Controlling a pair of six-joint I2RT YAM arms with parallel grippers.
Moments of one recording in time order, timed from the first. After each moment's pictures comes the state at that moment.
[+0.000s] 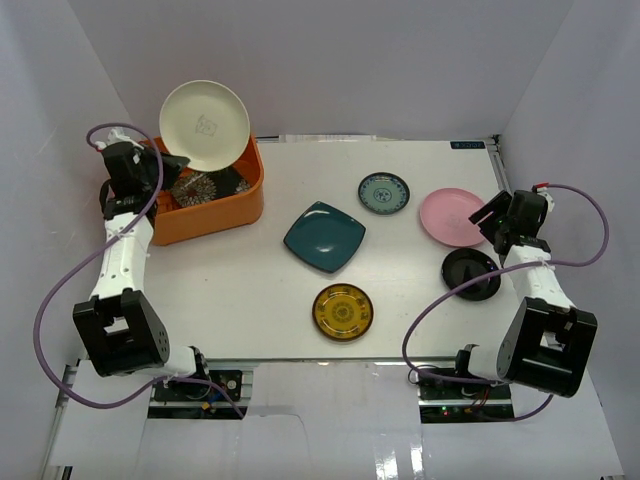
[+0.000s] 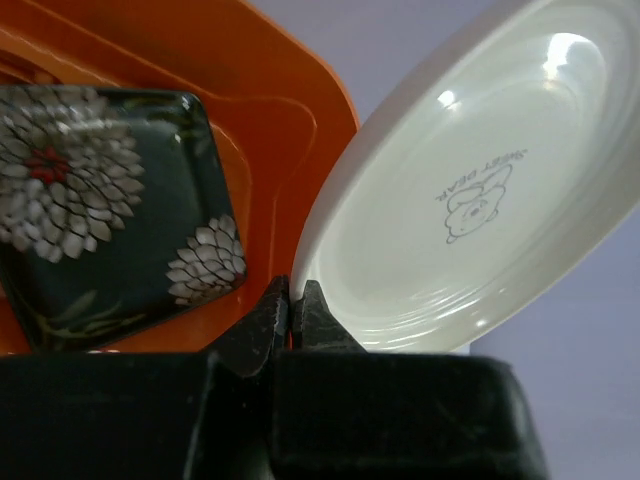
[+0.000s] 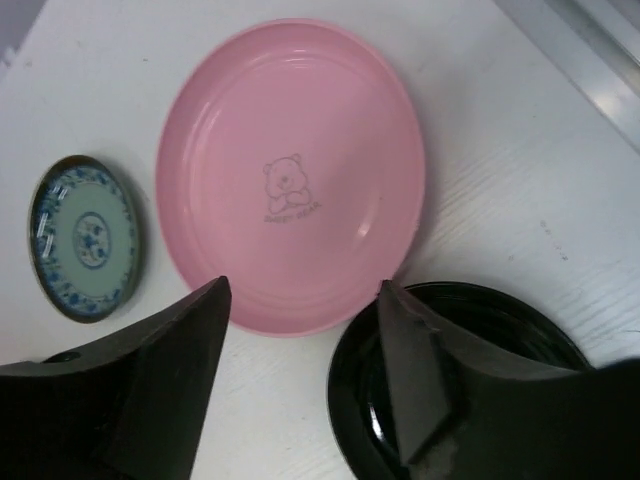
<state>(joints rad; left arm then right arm) 0.23 1.41 1.23 -0.12 0.28 -0.79 -0.24 1.29 0.79 -0.12 -0.01 0.56</state>
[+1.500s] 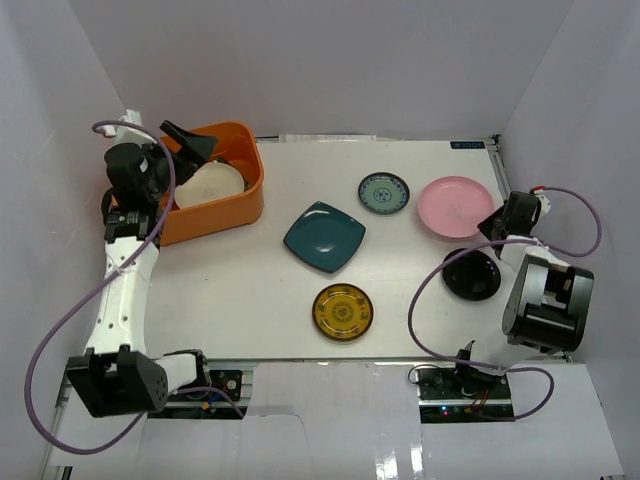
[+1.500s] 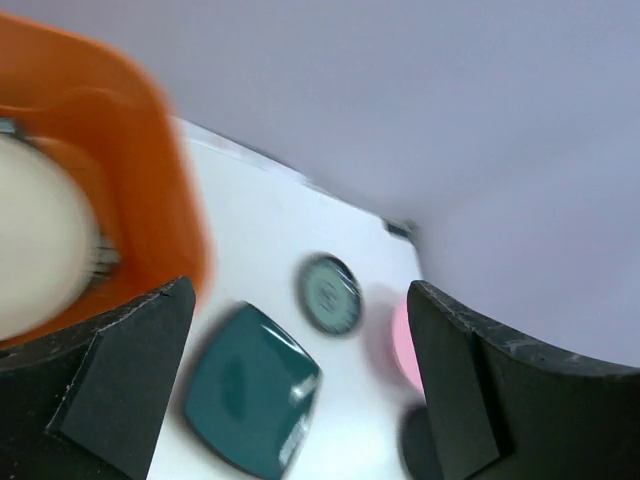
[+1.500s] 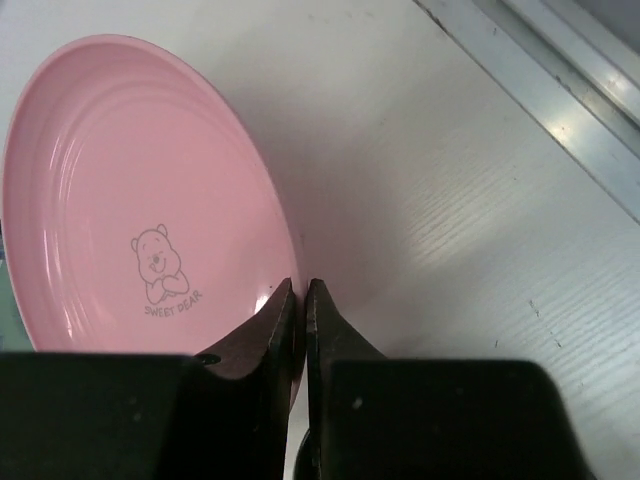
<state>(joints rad) 0.11 1.21 1.20 -0.13 0.30 -0.73 -0.27 1.57 0.80 0.10 0.03 0.55</state>
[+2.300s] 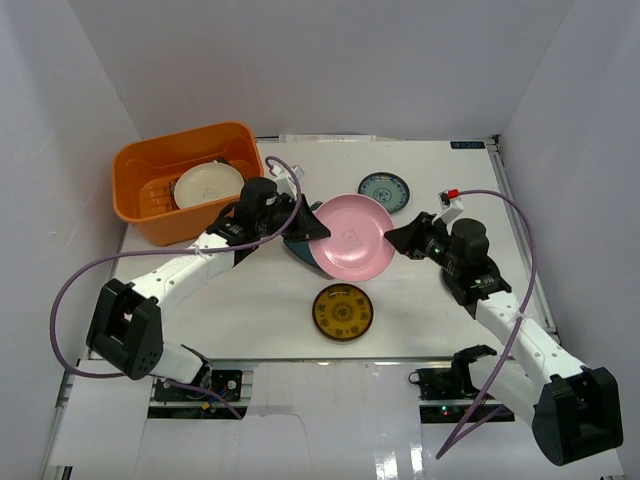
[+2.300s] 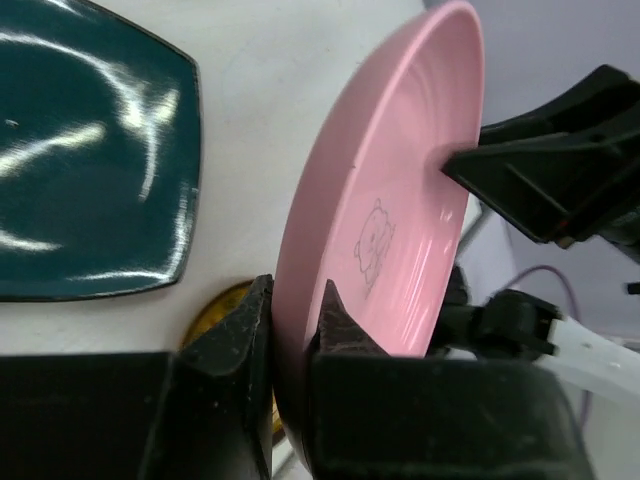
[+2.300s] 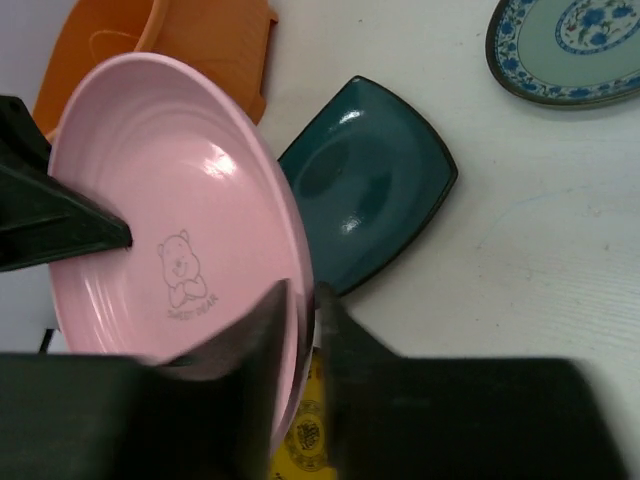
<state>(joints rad) -0.55 1.42 1.03 -0.08 0.45 -0.64 0.32 0.94 0.53 0.17 -0.34 0.60</state>
